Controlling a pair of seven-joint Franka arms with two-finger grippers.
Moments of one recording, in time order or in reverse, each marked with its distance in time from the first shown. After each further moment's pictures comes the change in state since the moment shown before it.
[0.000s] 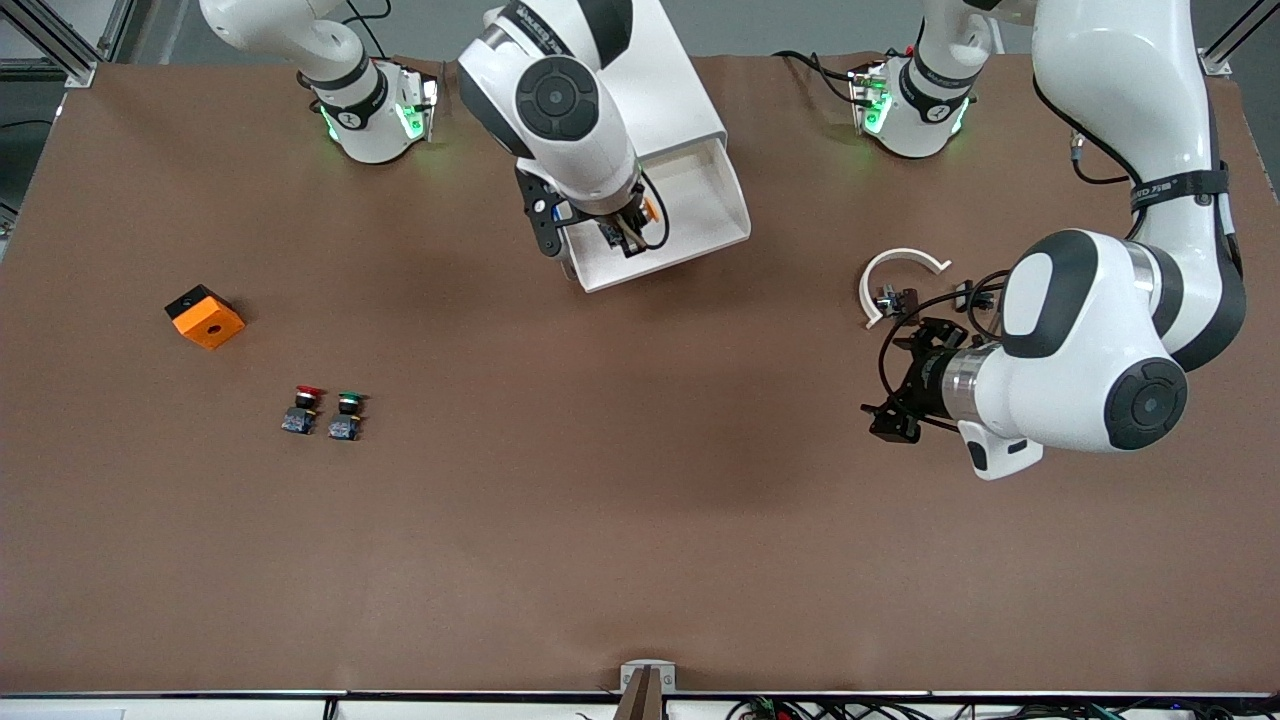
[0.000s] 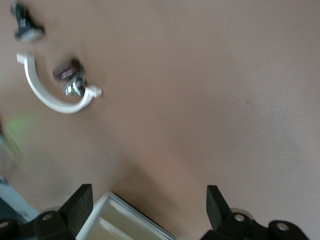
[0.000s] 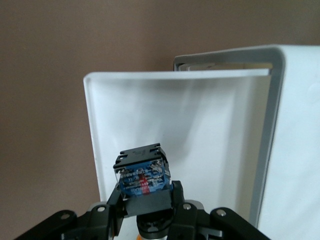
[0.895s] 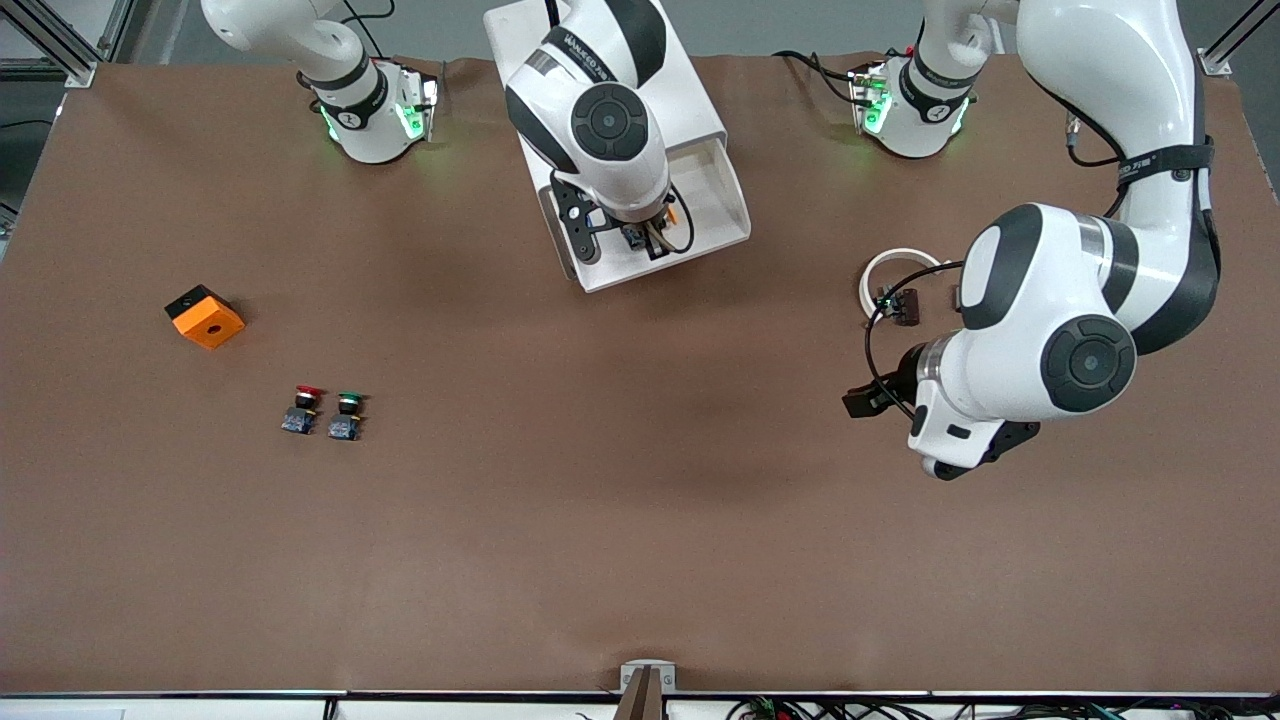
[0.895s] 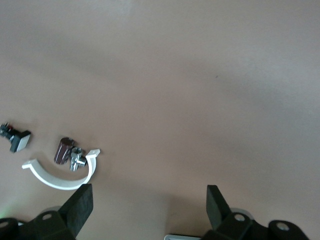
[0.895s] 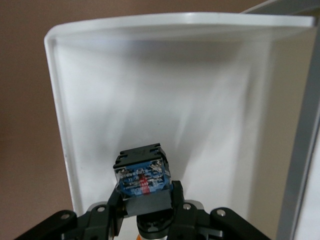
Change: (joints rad) left arm -0.035 -0.089 -0.047 -0.127 0.128 0.151 0.514; right arm 0.045 0.069 -0.004 0.007 0.001 0.032 0.026
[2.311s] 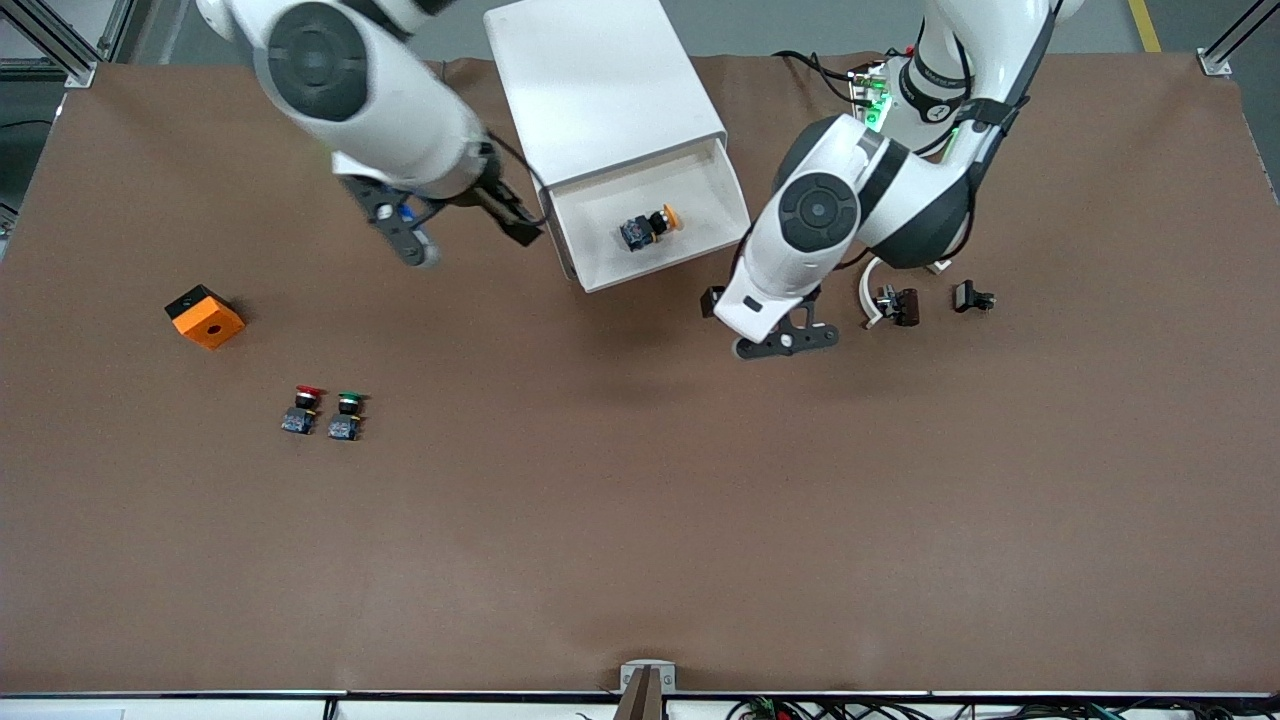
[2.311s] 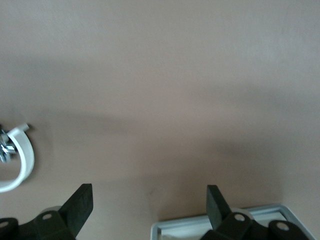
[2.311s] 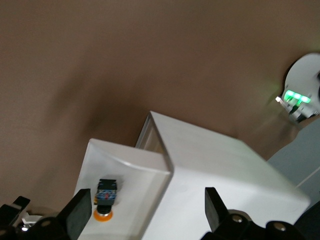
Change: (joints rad) left arm -0.051 -0.182 -0.359 -0.460 0.141 0.360 -0.133; right arm -0.339 -0.213 -0.031 0.169 0.018 -0.514 -0.667
